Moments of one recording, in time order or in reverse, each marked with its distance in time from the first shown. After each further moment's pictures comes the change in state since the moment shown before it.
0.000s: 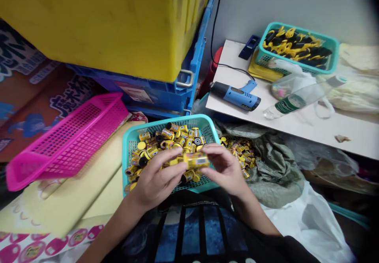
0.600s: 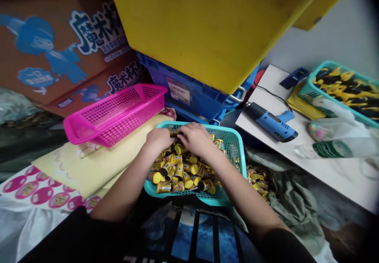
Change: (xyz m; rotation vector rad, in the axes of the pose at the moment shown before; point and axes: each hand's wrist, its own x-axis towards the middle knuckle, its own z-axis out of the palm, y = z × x) left_hand 0.007 -0.109 -0.017 0.466 -0.726 -1.146; right_hand 0.125 0.051 0.111 -1.065 -0.720 0.019
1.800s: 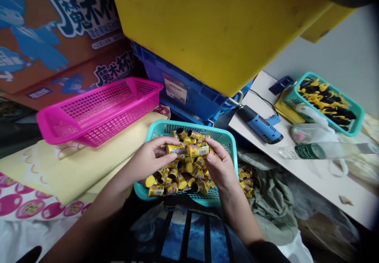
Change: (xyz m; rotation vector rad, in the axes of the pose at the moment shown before) left_hand -0.075 -0.019 0.000 -1.111 0.184 0.505; right_hand -0.091 0.012 0.019 1.503 0.408 0.286
